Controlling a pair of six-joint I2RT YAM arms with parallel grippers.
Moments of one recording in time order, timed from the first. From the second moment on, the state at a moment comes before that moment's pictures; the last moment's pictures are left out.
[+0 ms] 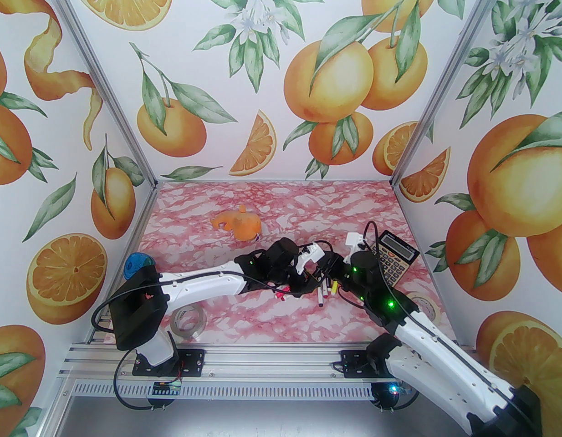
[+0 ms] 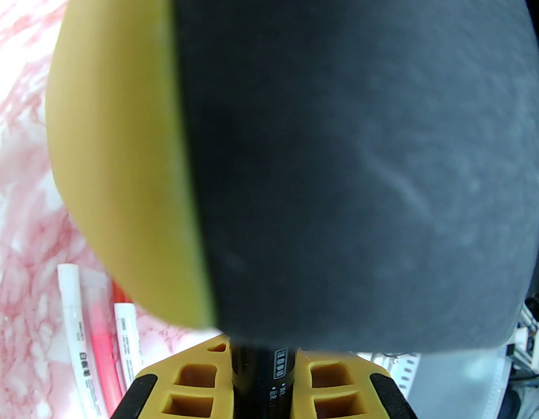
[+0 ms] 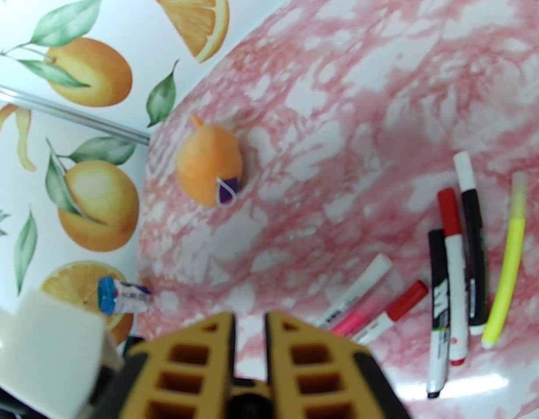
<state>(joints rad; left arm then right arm) -1.04 1.68 1.11 -0.12 0.32 -0.25 0.53 0.75 0.52 -0.20 0.00 1.00</state>
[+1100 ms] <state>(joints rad) -1.09 1.72 1.16 -0.05 0.23 -0.26 0.37 0.73 0.56 -0.30 -0.10 0.96</state>
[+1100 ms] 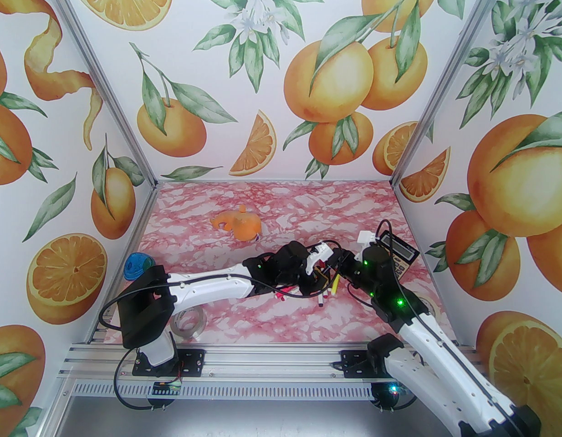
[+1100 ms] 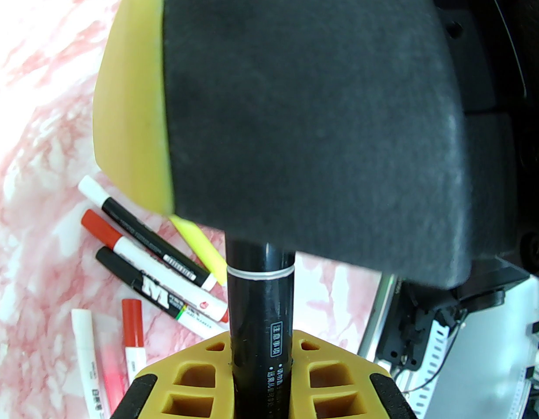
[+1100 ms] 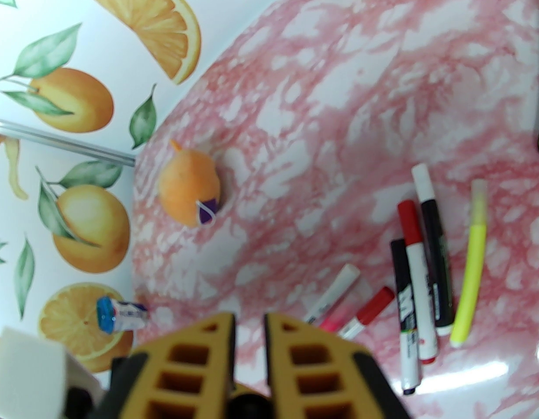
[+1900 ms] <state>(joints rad) -1.03 1.62 0.95 -0.13 0.34 -0.35 0.24 0.76 0.61 -0.26 -0.02 0.83</state>
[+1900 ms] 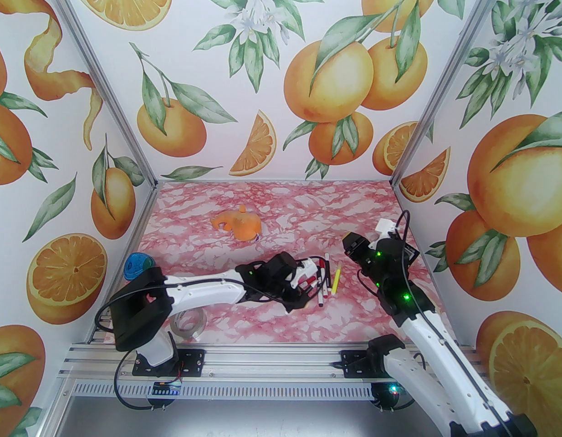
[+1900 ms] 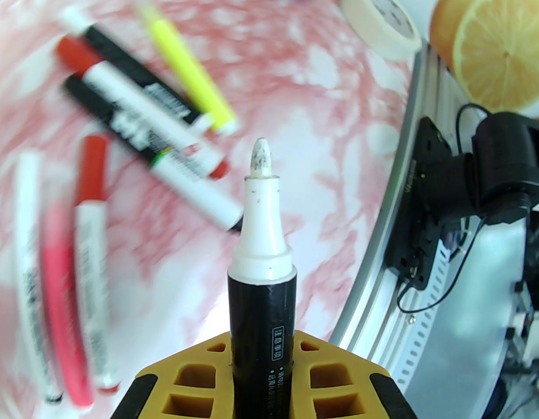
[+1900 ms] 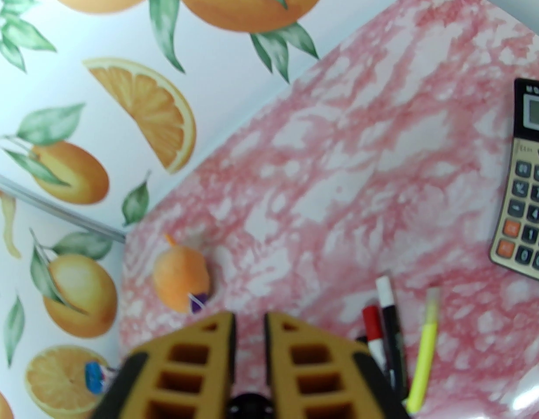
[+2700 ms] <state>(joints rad) -0.73 1.16 0.71 -0.11 0.36 -0.36 0.41 1.10 0.58 -0.58 0.17 0.62</state>
